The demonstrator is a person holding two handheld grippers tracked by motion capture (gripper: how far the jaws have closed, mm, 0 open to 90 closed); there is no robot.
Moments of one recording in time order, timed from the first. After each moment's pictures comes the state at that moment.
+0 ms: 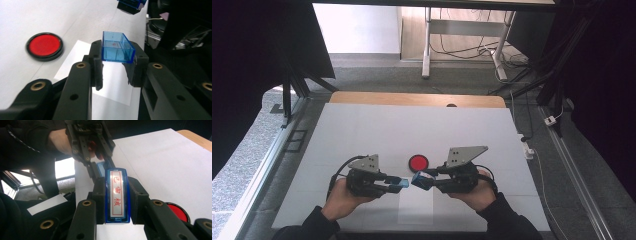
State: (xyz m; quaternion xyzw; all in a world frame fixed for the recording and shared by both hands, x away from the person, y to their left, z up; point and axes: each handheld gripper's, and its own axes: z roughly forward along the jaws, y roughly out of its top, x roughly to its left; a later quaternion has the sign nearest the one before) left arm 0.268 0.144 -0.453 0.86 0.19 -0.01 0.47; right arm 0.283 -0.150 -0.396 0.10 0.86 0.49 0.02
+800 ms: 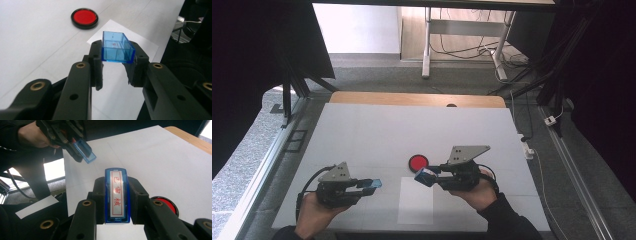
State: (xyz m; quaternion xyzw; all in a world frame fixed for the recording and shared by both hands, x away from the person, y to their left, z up) left arm 0.225 0.198 -0.455 0.84 0.30 0.07 0.44; right arm 0.288 -0.155 -0.400 0.13 0.86 0.49 0.03
